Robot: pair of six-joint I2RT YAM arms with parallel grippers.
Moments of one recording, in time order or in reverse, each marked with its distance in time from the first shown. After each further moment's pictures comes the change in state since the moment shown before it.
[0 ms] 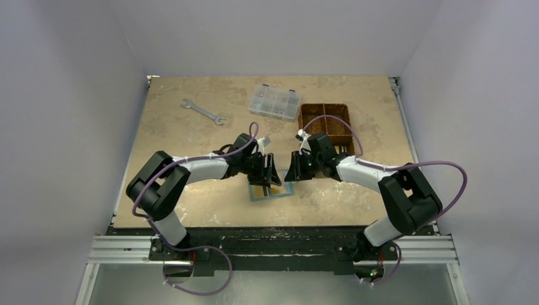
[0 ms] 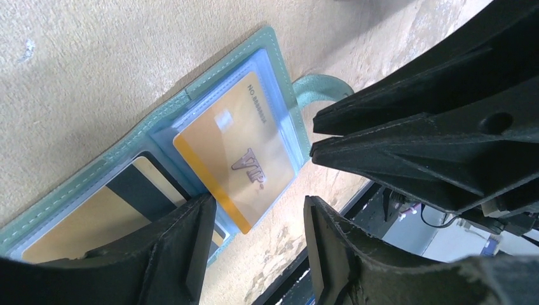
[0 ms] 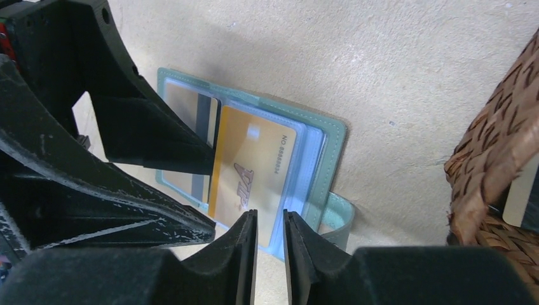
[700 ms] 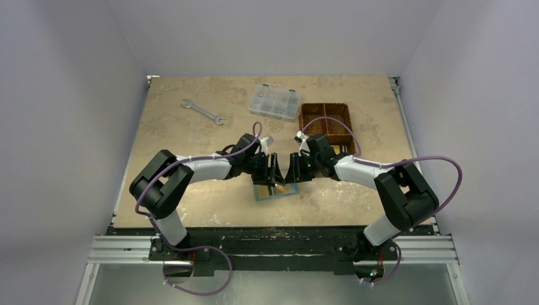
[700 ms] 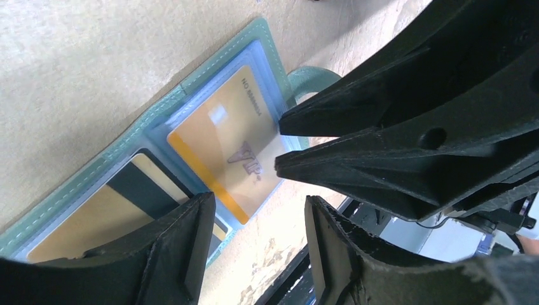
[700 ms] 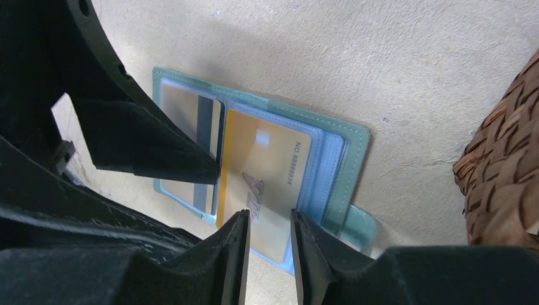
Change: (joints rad) left arm -0.026 0.028 0.013 0.061 0.004 -0.026; right arm 0.001 0.040 0.000 0.007 0.002 -0.020
